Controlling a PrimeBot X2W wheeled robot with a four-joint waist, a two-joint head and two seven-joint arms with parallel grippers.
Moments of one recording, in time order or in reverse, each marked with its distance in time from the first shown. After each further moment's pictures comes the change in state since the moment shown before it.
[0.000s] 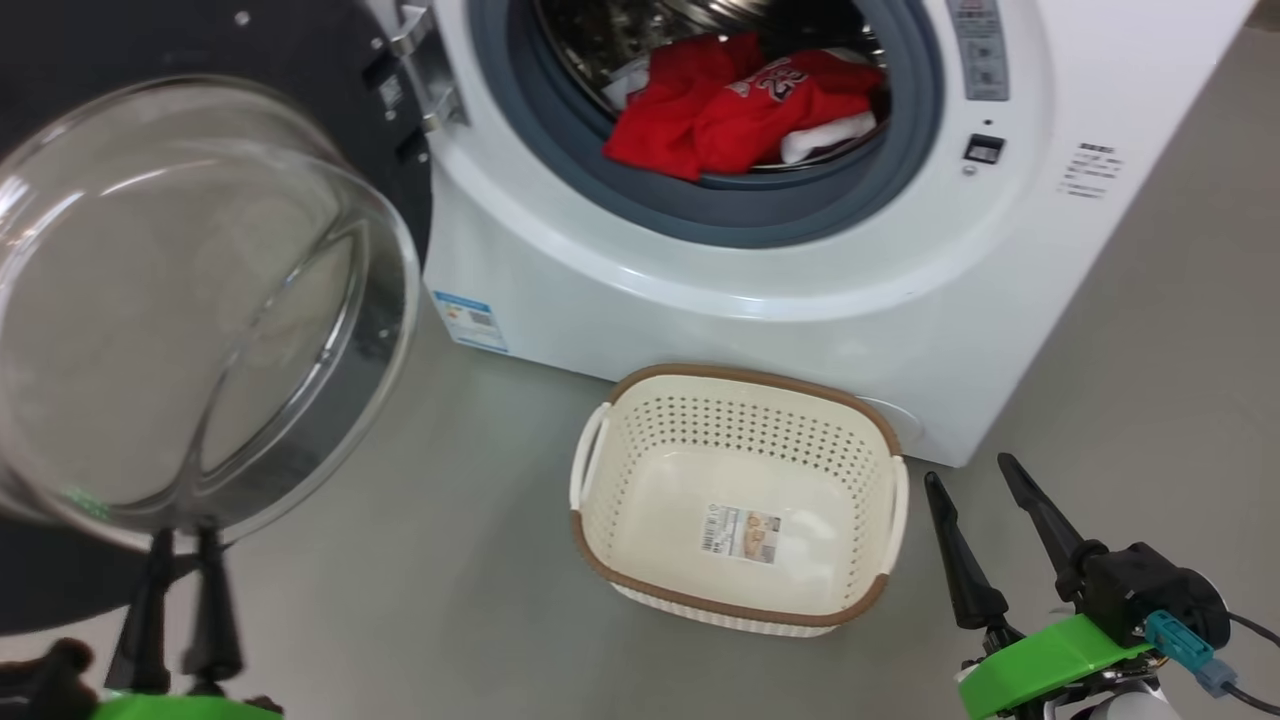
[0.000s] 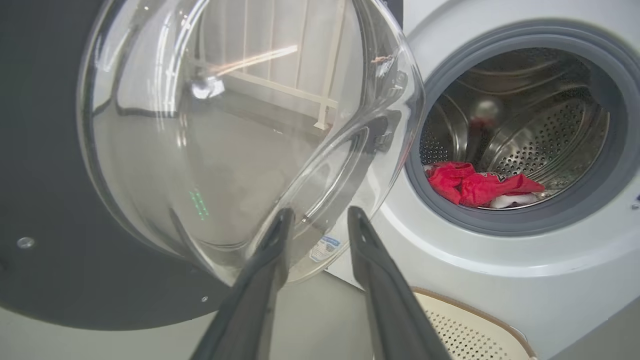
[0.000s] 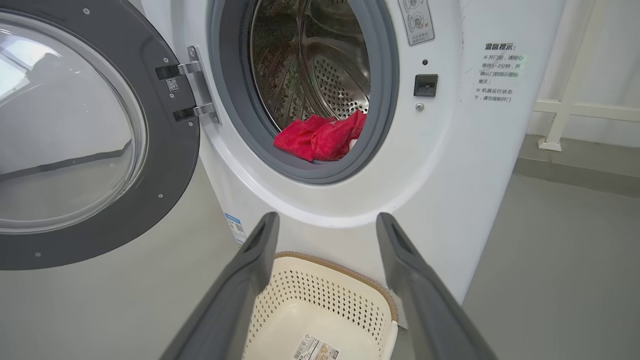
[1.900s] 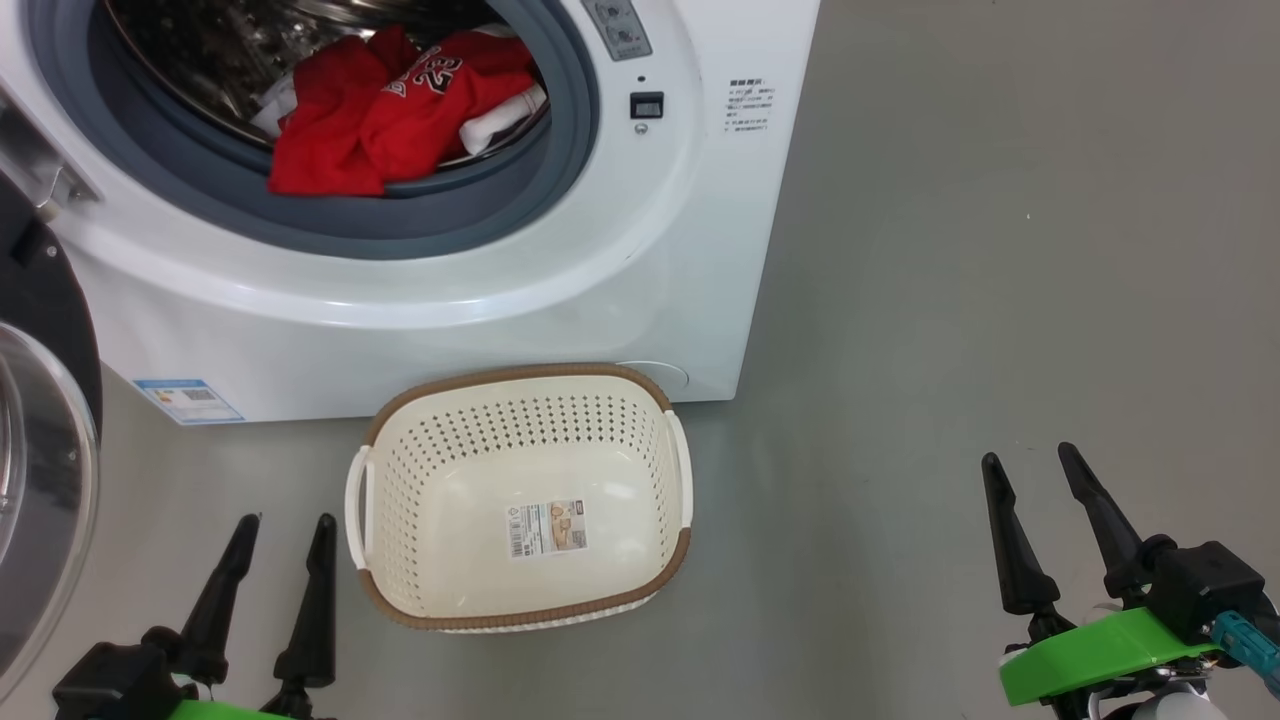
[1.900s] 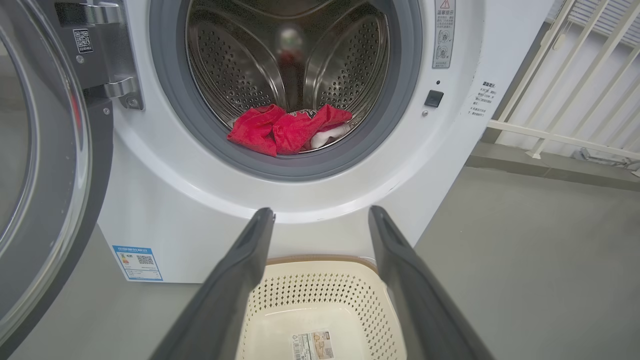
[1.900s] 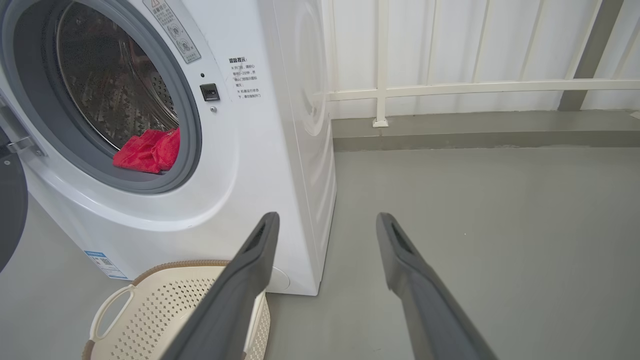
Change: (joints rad) left arm 0.043 0.094 -0.216 -0.108 -0.002 0.000 0.000; right arm 0.020 0.007 -0.086 -0.041 0.061 0.000 0.000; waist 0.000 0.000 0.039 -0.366
